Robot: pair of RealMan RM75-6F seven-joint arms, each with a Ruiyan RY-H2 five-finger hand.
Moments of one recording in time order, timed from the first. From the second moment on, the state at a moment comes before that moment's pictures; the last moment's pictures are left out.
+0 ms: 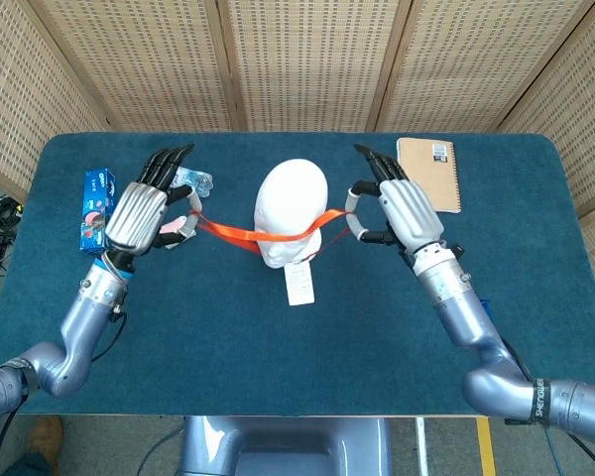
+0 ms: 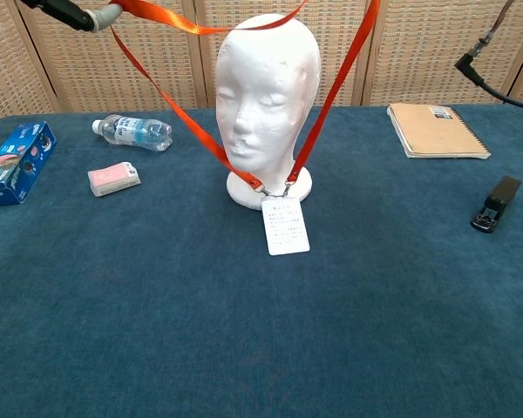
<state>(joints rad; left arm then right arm) -0.76 -1.33 -0.30 -1.50 1.32 1.17 -0.05 0.81 -1.18 0.47 -1.81 -0.93 0.98 -0.03</state>
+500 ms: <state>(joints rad) -0.93 -1.40 -0.43 -1.38 0.98 0.95 0.10 0.95 -1.22 0.52 -1.56 -0.66 0.86 -0.01</state>
